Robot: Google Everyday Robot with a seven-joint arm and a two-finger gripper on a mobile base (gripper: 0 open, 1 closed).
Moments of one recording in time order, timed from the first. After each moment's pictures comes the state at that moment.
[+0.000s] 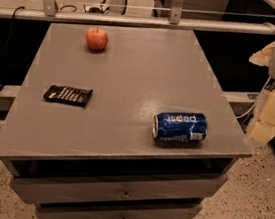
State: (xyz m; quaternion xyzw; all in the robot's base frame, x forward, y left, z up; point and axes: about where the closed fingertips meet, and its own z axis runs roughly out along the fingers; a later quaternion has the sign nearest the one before) arm 0.438 -0.217 0.976 -0.60 0.78 -0.03 0.16
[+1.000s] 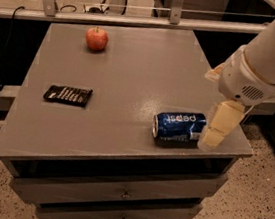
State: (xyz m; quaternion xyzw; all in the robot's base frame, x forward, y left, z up) arm 0.467 -0.162 0.912 -0.63 0.76 0.04 0.18
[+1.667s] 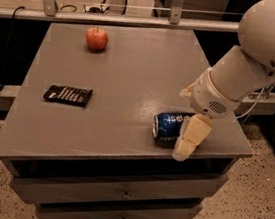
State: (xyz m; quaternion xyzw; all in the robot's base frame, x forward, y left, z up) arm 0.474 -0.120 0.852 -0.63 0.75 0.11 0.16
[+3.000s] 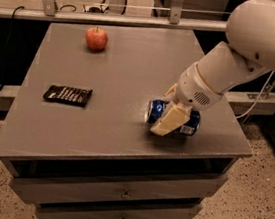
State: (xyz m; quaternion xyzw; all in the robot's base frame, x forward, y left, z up) arm 0.493 -0.078 0.849 -0.63 0.73 0.17 0.19
